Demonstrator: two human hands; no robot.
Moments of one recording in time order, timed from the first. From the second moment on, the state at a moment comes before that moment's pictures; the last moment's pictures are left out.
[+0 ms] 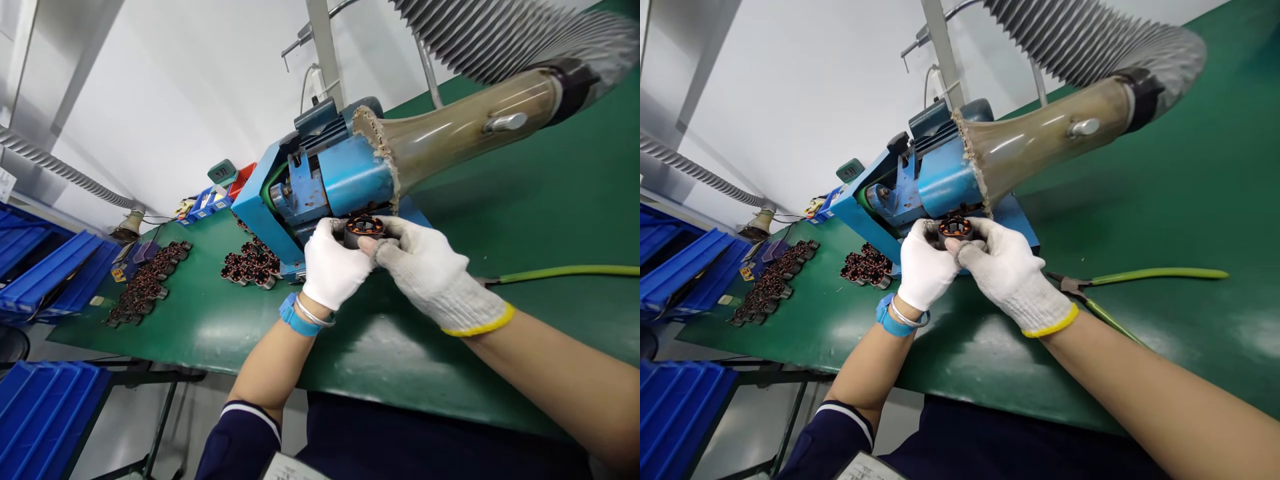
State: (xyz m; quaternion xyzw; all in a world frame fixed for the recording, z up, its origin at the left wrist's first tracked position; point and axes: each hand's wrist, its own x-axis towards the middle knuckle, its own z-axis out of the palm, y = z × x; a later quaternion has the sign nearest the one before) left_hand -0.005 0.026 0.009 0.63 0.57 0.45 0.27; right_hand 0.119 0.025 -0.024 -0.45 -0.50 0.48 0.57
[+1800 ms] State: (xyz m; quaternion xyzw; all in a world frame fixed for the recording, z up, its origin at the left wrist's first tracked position) left_hand -0.005 -0.009 -0.019 0.57 0.55 0.46 0.40; right_hand 0.148 0.009 -0.020 -0.52 -0.51 0.42 0.54
